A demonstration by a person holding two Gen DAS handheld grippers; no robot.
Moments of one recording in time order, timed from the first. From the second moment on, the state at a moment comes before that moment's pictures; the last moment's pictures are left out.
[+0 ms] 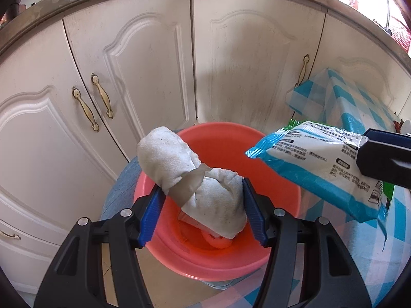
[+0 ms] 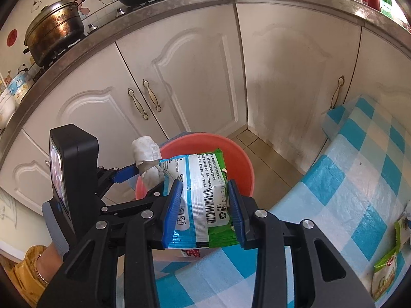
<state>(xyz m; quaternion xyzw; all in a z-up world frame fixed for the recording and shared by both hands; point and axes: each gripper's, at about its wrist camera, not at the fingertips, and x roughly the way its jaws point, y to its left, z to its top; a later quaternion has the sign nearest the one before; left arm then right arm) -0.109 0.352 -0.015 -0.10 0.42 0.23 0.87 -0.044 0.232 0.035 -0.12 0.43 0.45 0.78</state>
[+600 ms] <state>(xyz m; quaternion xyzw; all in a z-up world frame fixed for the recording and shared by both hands) -0.106 0.344 -0.025 -0.04 0.45 0.24 0.86 -0.049 0.184 0.047 -0.08 0.37 0.40 0.83</state>
